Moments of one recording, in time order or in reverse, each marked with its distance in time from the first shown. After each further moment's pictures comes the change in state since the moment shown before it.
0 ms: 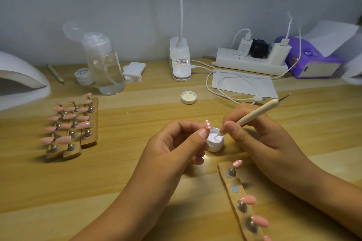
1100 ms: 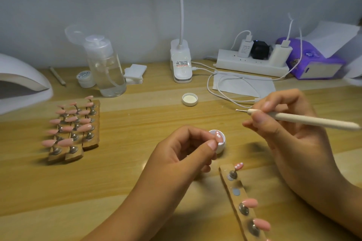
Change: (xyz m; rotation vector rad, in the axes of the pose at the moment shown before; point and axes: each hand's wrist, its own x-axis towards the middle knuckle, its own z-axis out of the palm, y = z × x) left_hand -0.004 0.002 0.005 0.076 -0.082 0.007; right_hand -0.007 -0.008 -0.009 0.477 0.270 -0.025
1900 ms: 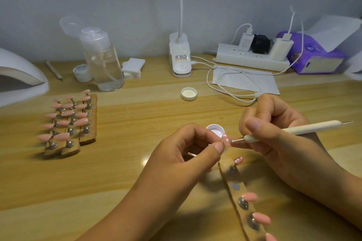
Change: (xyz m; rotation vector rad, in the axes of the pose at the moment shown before) left_hand -0.001 -0.008 0.000 0.118 -0.053 0.000; right_hand 0.003 -0.010 0.006 0.271 -0.208 0.290
